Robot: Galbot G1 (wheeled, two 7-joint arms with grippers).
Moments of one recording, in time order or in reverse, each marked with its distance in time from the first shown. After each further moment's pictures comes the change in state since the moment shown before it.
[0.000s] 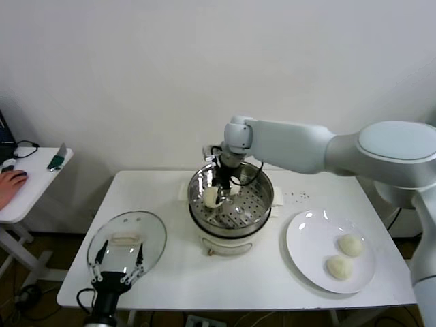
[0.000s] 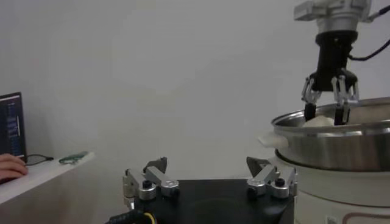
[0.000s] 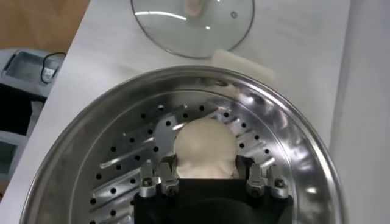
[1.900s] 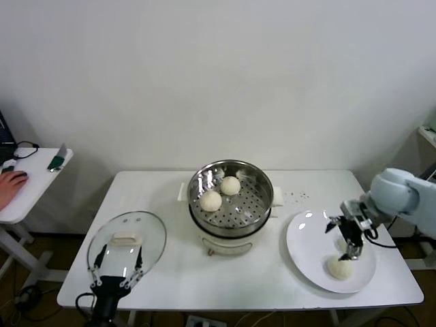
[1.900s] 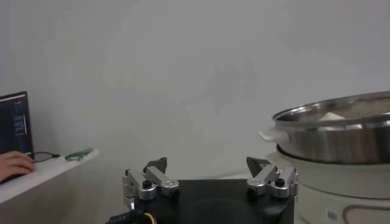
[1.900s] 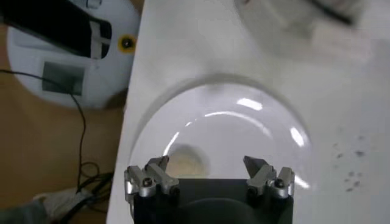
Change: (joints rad) left arm 0.022 -0.025 -0.005 0.001 0.027 -0.006 -0.007; right arm -0.286 -1.050 0.267 0.611 -0.590 0.114 -0.101
